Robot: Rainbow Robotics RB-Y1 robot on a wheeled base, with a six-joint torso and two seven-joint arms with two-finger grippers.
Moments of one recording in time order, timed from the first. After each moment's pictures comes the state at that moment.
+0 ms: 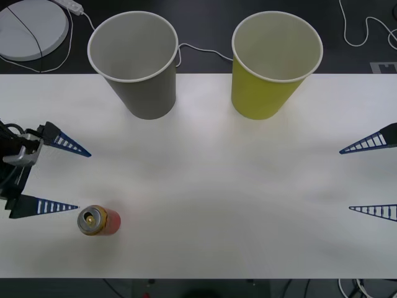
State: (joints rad) right arm 0.02 -0.93 -0.34 -1.74 1.34 -1.55 0.10; left arm -0.17 0.97 0.12 -1.76 -1.45 -1.57 0.08
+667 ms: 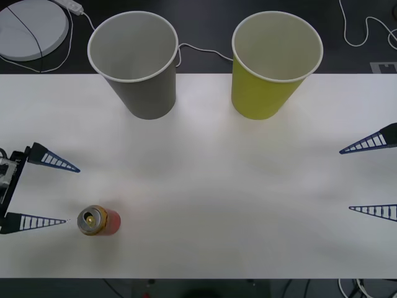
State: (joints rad) right arm 0.02 -0.93 -0.34 -1.74 1.34 -1.55 0.10; left arm -0.17 1.00 0.00 -1.36 -1.23 -1.57 -0.35
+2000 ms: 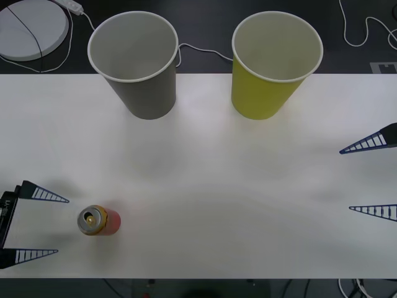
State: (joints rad) right arm 0.02 -0.93 -0.34 -1.74 1.34 -1.55 0.10; left arm -0.23 1.01 -0.30 -0.84 -1.00 -1.57 -0.89
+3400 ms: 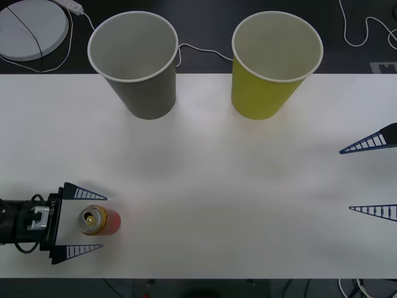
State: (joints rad) right arm 0.02 -0.93 -0.34 -1.74 1.34 -1.55 0.10; left arm -0.30 0.81 -0.37 -0.74 -0.94 -1.52 -0.93
